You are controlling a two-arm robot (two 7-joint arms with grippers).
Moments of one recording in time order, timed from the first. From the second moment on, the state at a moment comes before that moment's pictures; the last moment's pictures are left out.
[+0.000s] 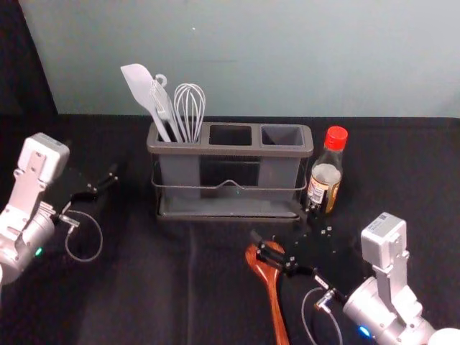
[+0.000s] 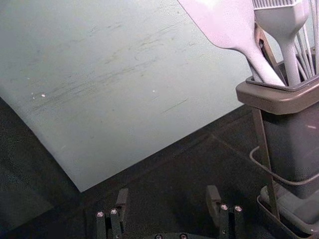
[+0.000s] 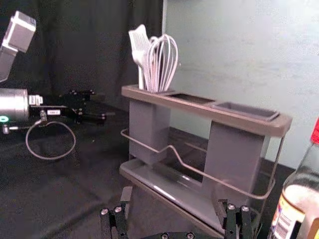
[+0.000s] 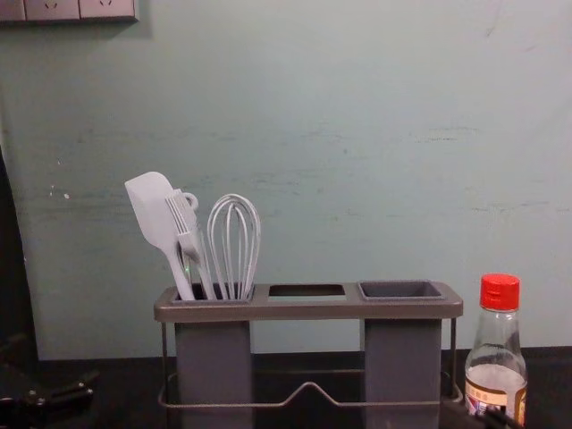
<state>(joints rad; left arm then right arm) -0.20 0.60 0.45 -1.41 -0.25 -0.12 0.03 -0.07 0.31 -0.30 -1.55 0.15 -0.28 0.39</state>
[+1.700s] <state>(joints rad) -0.20 0.60 0.45 -1.41 -0.25 -0.12 0.03 -0.13 0.30 -0.30 -1.99 0.09 0.68 0.25</state>
